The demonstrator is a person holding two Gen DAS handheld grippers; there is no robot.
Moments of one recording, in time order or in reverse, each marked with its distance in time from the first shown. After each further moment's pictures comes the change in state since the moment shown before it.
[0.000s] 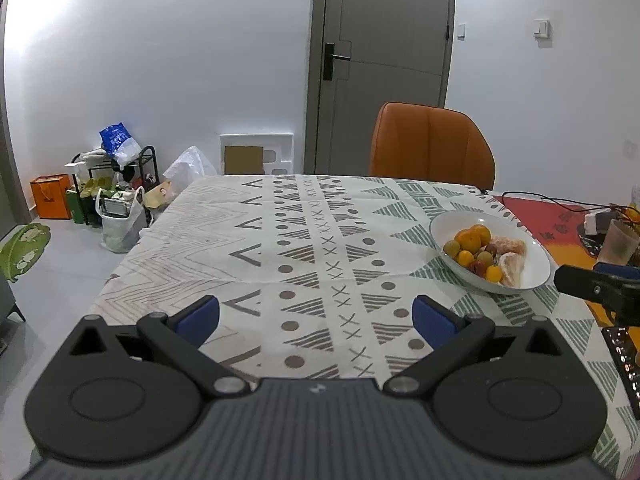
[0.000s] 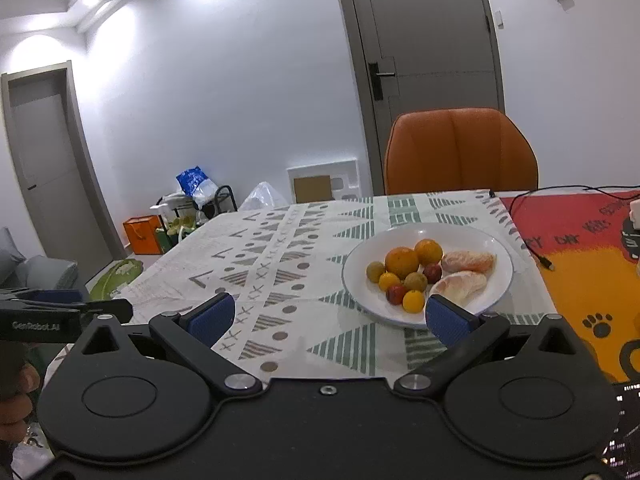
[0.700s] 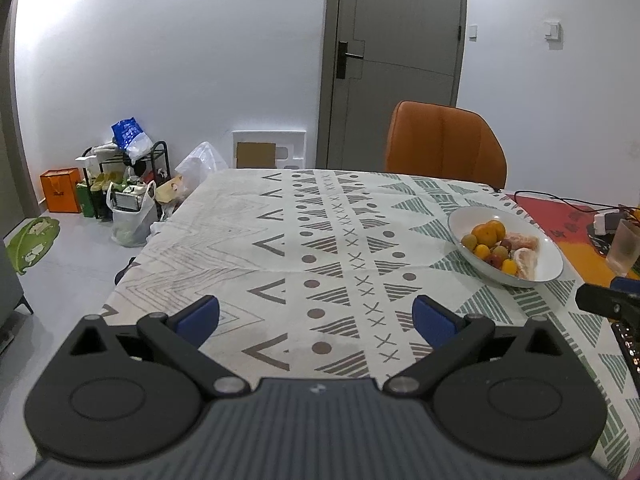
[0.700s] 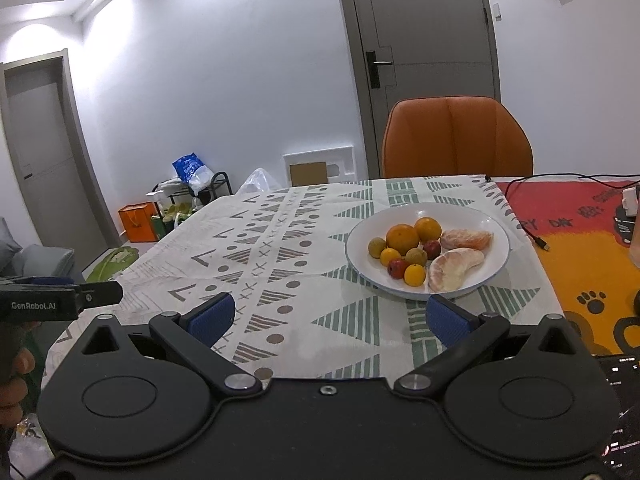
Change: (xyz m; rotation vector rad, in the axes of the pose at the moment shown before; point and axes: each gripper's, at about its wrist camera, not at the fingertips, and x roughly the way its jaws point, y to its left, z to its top) left arm -0.002 0.020 -0.008 -0.019 0.008 0.022; right arm -0.009 0.011 -0.015 -0.004 0.033 -0.021
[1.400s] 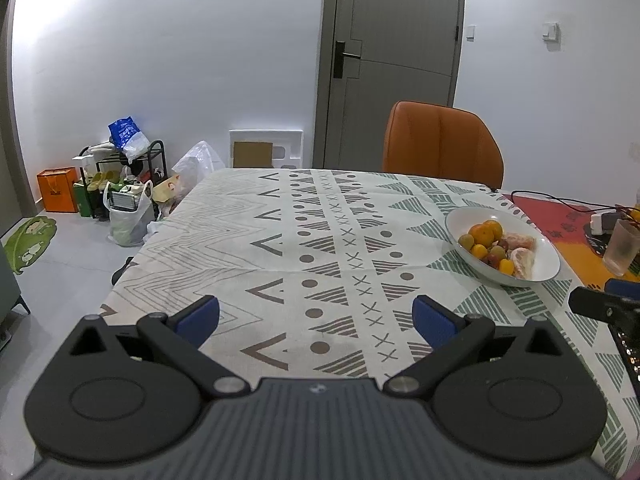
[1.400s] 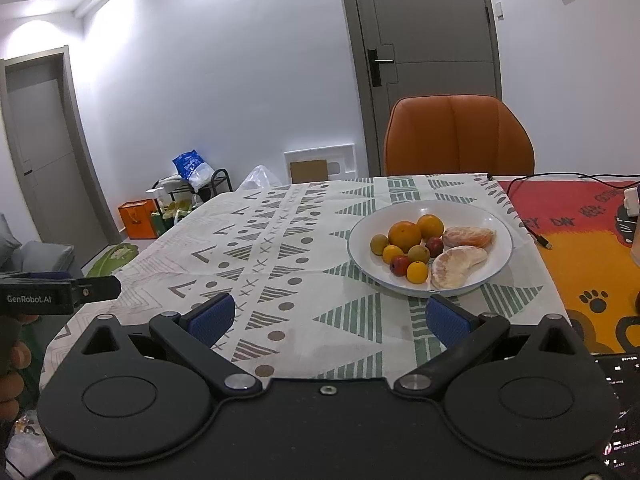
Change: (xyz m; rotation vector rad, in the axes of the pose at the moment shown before) left arm -0.002 0.001 0.001 0.003 -0.001 -0.011; right arm 0.001 0.004 -0.002 -0.008 0.004 -0.003
